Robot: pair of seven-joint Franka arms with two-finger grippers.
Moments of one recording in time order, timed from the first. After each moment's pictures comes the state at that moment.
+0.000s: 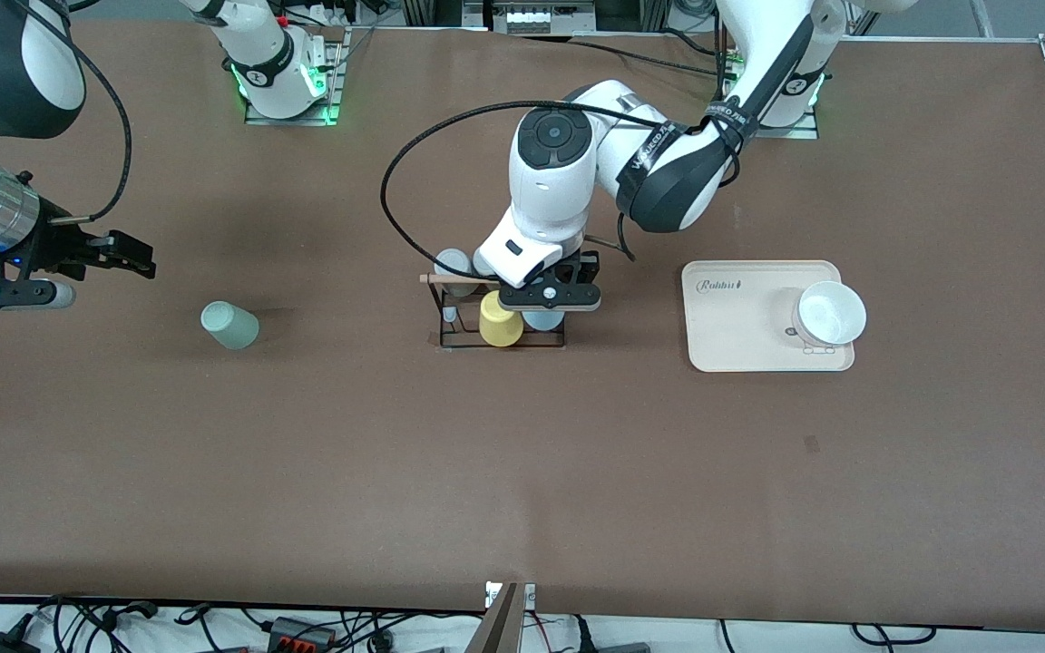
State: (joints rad) left arm -0.54 0.59 -0.26 -1.33 0.16 1.95 -0.85; right arm 0.04 0.08 -0.04 -1.76 -0.01 1.78 -0.04
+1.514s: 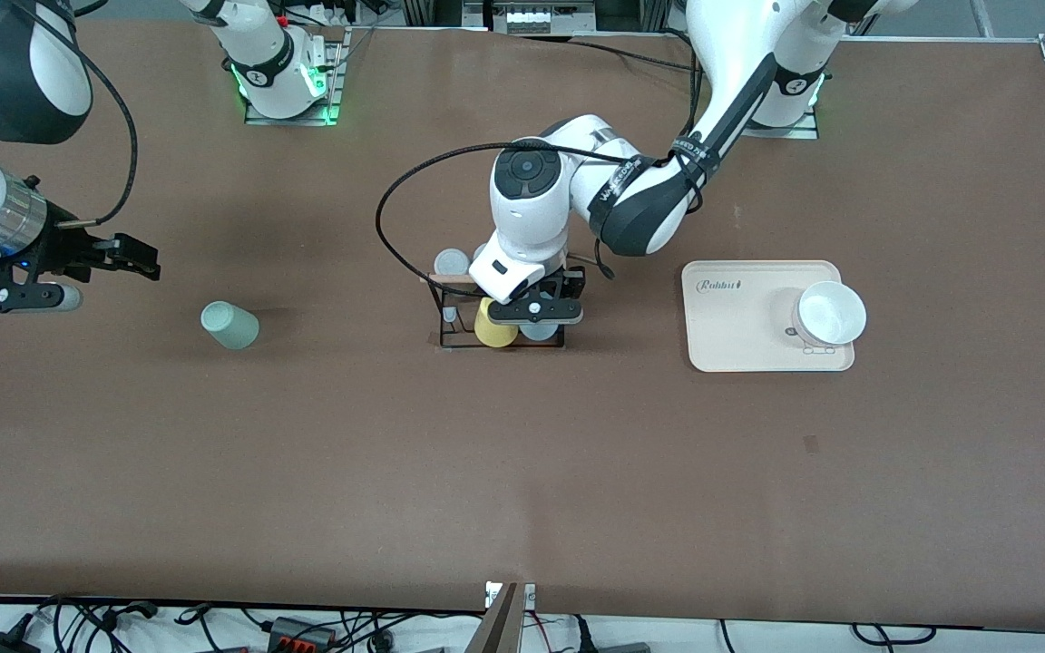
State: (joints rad) left arm -0.57 0.69 -0.25 -1.33 0.21 1.99 -0.89; right arm 0.05 0.10 -0.04 -1.77 -0.01 1.80 -0.04
